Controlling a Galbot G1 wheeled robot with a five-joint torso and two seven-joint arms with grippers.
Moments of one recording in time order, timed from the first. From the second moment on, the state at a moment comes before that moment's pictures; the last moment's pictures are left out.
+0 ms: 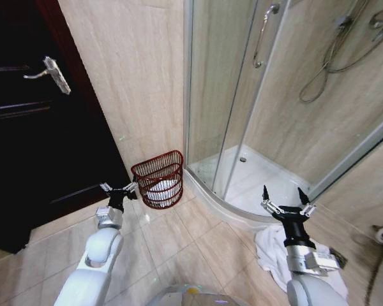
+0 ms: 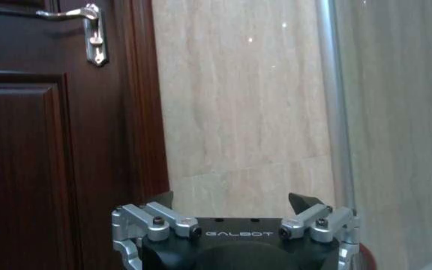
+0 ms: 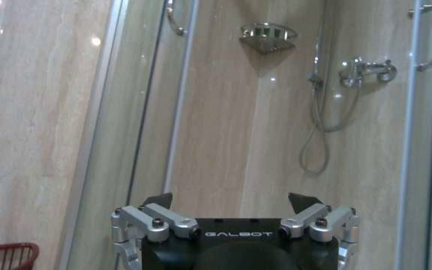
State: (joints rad) left arm 1.42 -1.25 -0.62 -2.07 -0.19 0.05 -0.22; right arm -1.75 1.61 0.75 2.41 -0.02 0.06 -0.05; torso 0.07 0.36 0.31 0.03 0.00
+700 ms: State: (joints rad) left arm 1.43 -1.25 -0.61 -2.06 -0.19 0.01 -0.22; right arm -1.74 1.61 0.75 2.39 -0.02 0.07 -0.05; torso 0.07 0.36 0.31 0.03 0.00
